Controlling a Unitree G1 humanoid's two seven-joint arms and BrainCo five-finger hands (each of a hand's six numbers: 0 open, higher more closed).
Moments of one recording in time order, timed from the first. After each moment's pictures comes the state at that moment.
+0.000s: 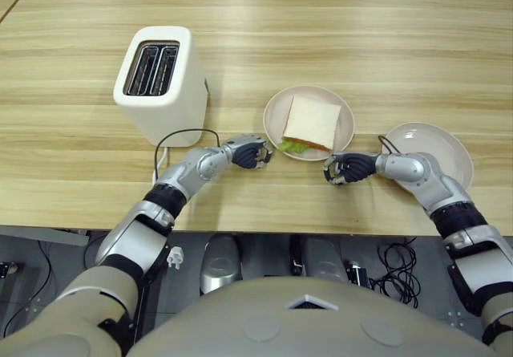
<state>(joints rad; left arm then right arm) -0.55 0.29 -0.54 0.90 0.62 -0.49 -0.15 -0.42 -0.63 0.38 0.72 -0.39 -0.50 0.66</state>
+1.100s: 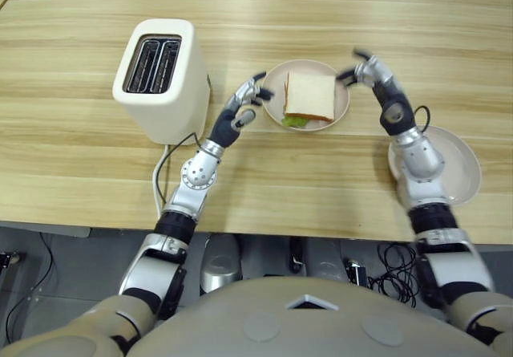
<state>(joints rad) -0.23 0.12 -0.20 0.36 0.06 -0.62 -0.09 -0.30 -0.29 0.06 0.48 0.18 -0.88 0.29</state>
